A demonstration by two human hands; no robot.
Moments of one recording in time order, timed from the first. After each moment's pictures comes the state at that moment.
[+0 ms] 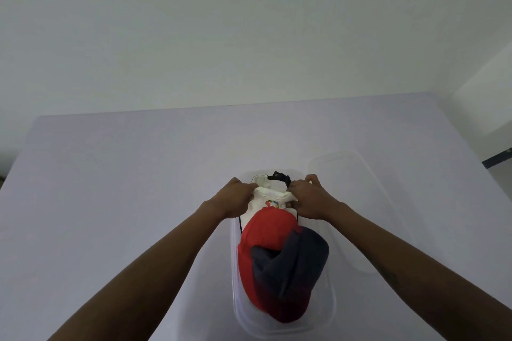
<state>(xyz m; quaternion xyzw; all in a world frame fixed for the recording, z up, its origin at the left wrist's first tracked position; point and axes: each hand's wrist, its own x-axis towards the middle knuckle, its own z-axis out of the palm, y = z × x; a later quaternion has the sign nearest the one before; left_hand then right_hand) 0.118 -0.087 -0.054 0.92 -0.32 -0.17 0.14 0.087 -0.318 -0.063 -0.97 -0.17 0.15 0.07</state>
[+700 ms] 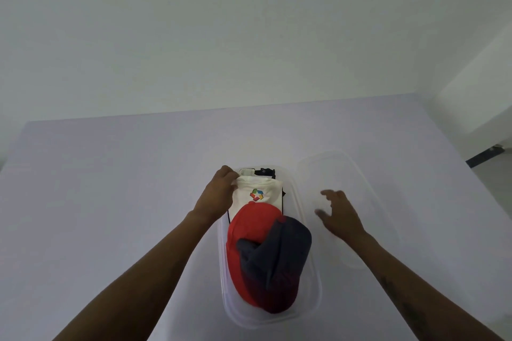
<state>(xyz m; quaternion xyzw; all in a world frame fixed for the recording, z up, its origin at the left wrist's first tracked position) 0.113 -0.078 -0.056 0.93 -0.19 -0.05 0.32 0.014 -0.378 -0.073 -0.95 0.14 0.06 0.28</state>
